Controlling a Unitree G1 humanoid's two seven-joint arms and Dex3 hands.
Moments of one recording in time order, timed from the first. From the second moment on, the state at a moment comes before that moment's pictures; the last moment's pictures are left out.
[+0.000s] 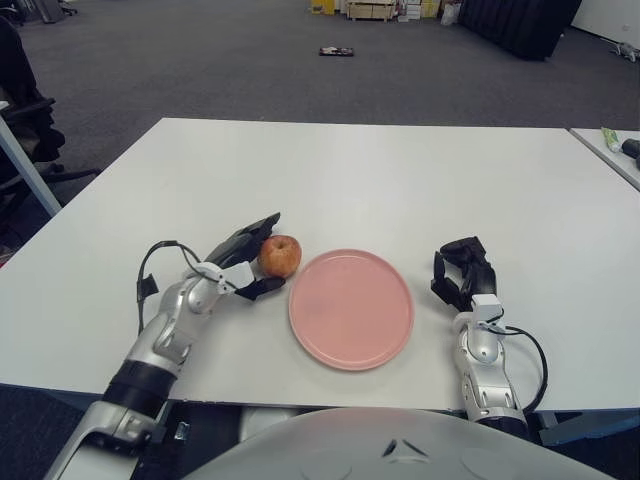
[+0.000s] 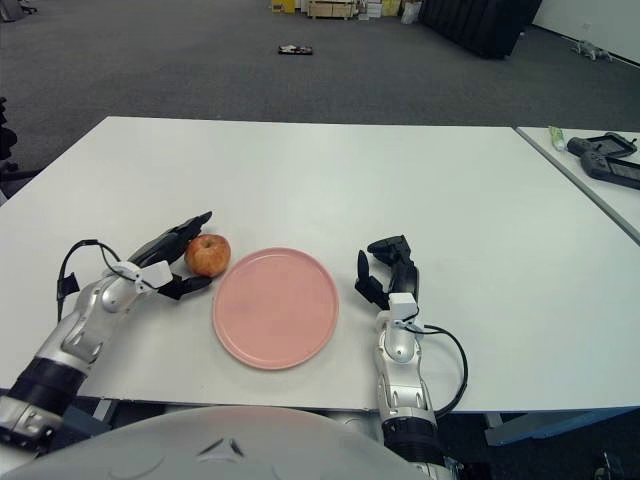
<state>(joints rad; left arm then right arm) -0.07 0.44 -0.26 0.17 0.55 -0.08 -0.18 0.18 0.05 -0.07 0.19 -0.13 -0.30 -0.26</state>
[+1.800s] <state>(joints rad) -0.26 0.48 -0.43 0.43 0.75 -0.17 0.06 0.20 0.06 -0.09 0.16 -0.10 -0.31 -0.24</state>
